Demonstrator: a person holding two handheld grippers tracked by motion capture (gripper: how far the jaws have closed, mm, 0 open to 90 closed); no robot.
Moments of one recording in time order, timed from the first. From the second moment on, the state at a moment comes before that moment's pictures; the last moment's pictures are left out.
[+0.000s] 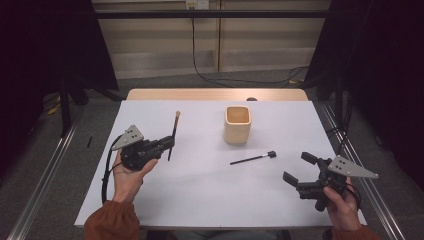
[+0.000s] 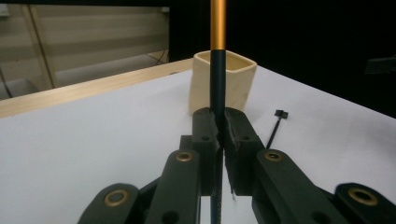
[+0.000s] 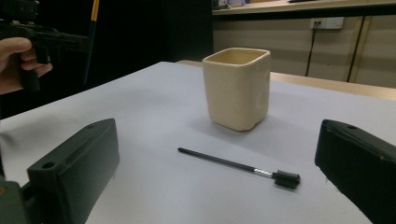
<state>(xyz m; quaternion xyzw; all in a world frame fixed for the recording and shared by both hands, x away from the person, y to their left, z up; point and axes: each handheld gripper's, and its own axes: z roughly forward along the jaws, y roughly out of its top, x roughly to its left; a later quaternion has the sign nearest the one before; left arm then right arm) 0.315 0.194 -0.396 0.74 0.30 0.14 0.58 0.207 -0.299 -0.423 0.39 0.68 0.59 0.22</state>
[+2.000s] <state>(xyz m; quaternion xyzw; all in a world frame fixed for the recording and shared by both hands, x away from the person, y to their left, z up) 0.300 0.112 -0.404 0.75 0.23 0.08 0.61 0.294 -0.164 -0.374 0.23 0.74 0.62 0.11</state>
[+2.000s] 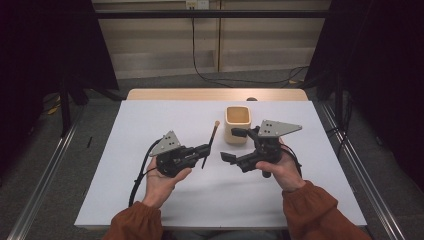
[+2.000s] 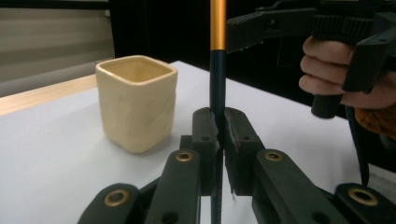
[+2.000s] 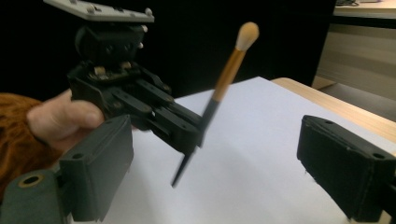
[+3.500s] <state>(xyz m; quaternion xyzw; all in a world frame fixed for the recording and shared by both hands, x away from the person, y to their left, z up) 0.297 0.094 -0.412 0.77 0.20 0.07 0.60 0.309 -0.151 -0.380 0.23 0.76 0.61 0.05</state>
